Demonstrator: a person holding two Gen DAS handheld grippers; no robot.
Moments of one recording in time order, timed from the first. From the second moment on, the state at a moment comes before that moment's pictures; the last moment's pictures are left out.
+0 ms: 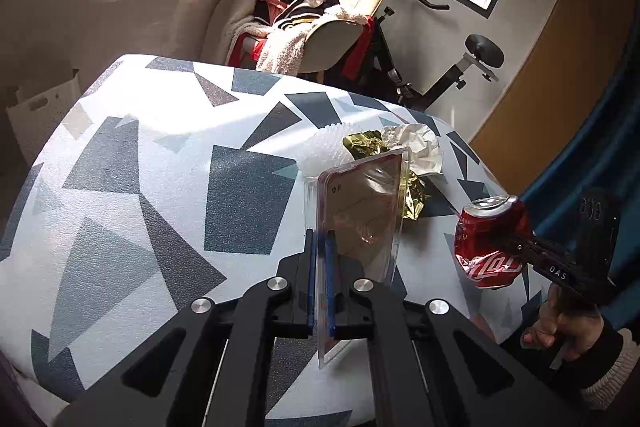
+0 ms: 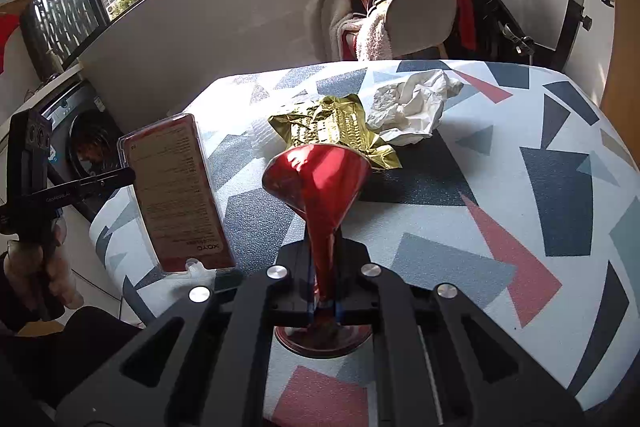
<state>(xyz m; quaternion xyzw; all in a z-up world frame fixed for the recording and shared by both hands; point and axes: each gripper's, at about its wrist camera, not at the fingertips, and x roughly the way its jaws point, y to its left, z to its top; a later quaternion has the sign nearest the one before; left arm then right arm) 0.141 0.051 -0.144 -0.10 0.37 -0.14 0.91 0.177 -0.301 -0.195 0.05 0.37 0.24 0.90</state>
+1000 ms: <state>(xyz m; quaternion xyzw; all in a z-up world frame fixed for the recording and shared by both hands) 0.001 0.009 -0.204 -0.03 0.43 -0.26 0.87 0.093 -0.300 -0.197 0.08 0.36 0.25 0.89</state>
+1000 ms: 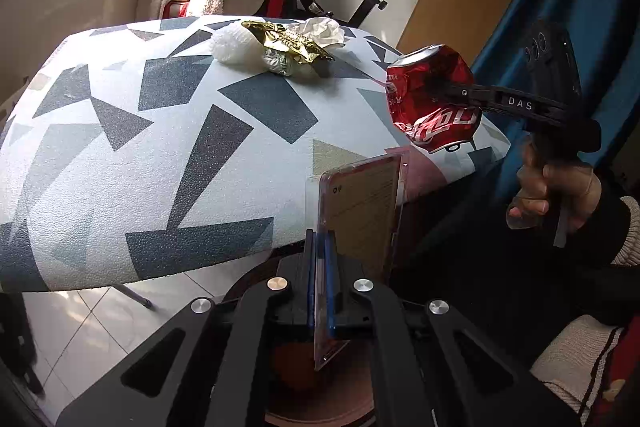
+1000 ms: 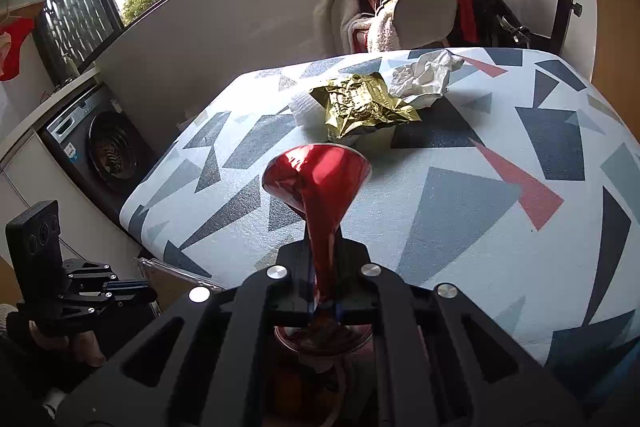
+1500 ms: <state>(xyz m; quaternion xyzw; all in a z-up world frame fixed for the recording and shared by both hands) 0.003 0.007 -0.223 -0.01 0.44 -0.23 0.87 0.085 -0.293 -0.209 0.10 0.36 0.27 0.89</state>
